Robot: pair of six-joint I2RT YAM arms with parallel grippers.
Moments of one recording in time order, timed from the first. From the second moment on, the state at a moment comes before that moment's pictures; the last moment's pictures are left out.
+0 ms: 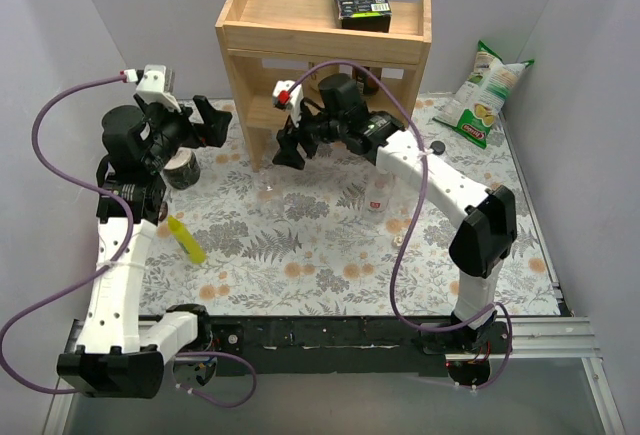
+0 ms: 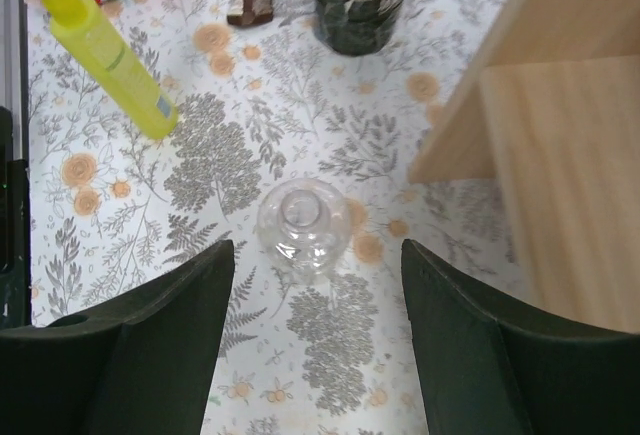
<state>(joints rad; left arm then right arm) -0.03 1.05 1.28 -0.30 0.33 -0.17 0.75 1.85 1.85 -0.44 -0.57 -0.26</state>
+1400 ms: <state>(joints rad) 0.16 0.99 1.15 -0.31 0.59 -0.20 0.82 2.06 1.77 -0.14 -0.64 -0.22</state>
